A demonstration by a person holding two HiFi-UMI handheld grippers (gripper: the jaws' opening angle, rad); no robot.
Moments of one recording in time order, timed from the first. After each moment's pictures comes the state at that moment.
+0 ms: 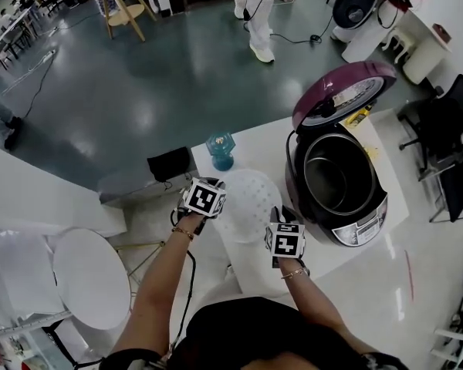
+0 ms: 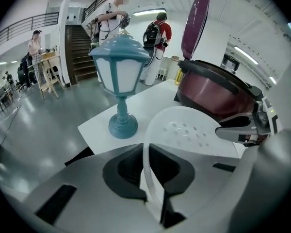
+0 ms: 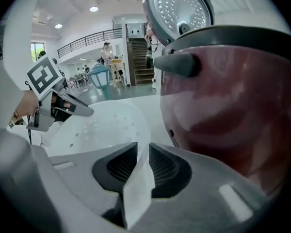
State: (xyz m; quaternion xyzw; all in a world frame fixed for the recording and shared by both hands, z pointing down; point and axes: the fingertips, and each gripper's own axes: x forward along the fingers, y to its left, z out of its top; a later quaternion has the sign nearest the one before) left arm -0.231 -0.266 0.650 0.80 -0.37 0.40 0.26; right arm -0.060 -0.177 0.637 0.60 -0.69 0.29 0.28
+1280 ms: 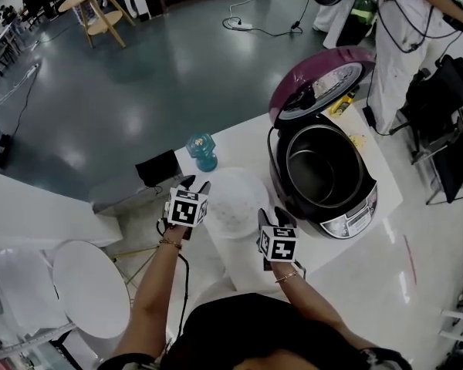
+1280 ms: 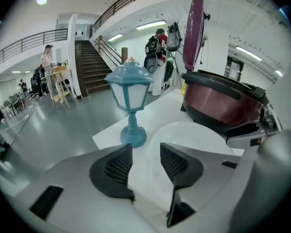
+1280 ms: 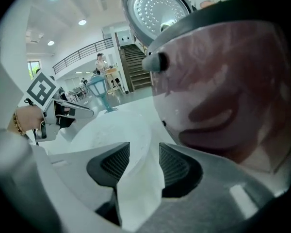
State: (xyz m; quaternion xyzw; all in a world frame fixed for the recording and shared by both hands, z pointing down) left arm -0.241 -0.274 0.619 0.81 -0.43 0.35 0.20; right arm -0.054 -0.160 0.634 0.61 -0.69 0.33 0.21
